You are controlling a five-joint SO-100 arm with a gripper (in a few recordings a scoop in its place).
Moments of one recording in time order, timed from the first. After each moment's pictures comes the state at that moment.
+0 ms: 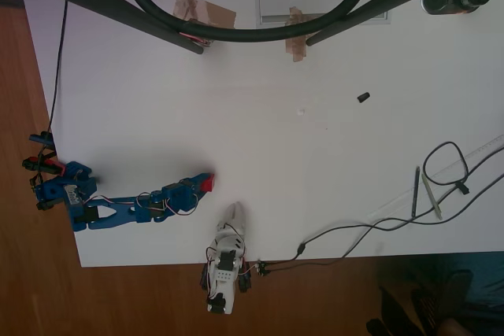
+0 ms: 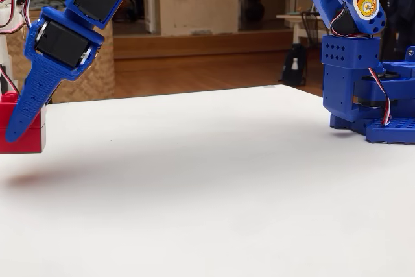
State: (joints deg) arm -2.0 57.2 63.5 42.5 -71.4
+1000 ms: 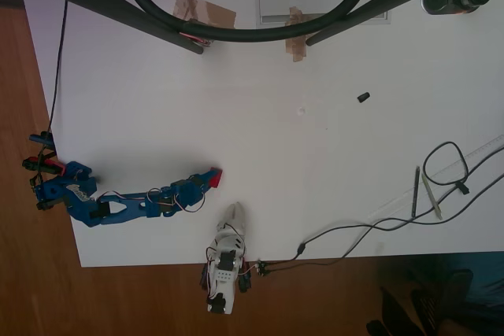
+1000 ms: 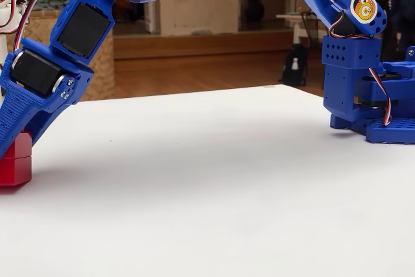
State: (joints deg) arm -0.8 45.4 53.3 42.1 -56.2
